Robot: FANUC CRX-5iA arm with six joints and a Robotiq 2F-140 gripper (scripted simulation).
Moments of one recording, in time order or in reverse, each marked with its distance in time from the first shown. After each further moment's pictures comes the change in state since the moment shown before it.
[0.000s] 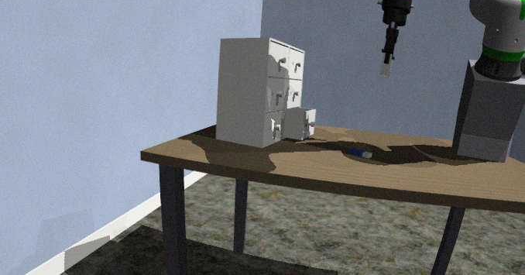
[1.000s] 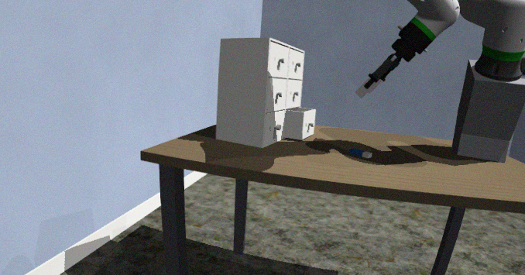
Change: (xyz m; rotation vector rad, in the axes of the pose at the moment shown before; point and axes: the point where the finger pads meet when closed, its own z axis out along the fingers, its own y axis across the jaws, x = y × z) arm -0.056 0.000 0.070 0.116 -0.585 0.039
